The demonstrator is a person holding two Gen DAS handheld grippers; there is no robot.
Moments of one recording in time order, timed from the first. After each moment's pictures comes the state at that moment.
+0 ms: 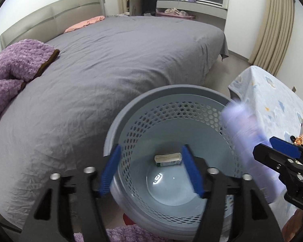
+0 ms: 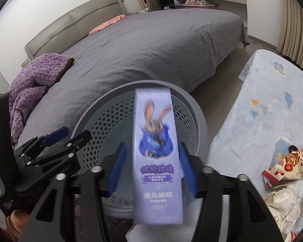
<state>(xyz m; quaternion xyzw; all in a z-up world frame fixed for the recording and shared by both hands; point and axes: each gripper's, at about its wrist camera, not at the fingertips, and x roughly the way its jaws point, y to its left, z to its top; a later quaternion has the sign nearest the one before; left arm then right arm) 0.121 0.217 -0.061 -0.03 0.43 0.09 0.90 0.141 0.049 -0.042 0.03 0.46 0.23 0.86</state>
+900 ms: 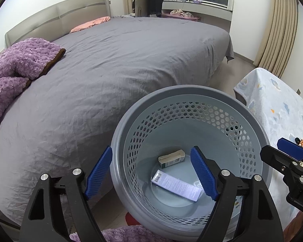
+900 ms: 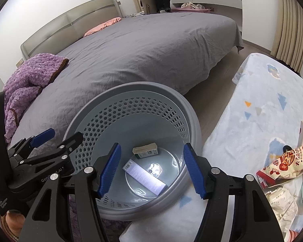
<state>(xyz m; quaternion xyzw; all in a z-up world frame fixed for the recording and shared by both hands) 0.117 0.216 -0.064 -0.03 0.42 0.11 0.90 0.136 0.044 -0.048 0.03 0.45 0.21 0.87</state>
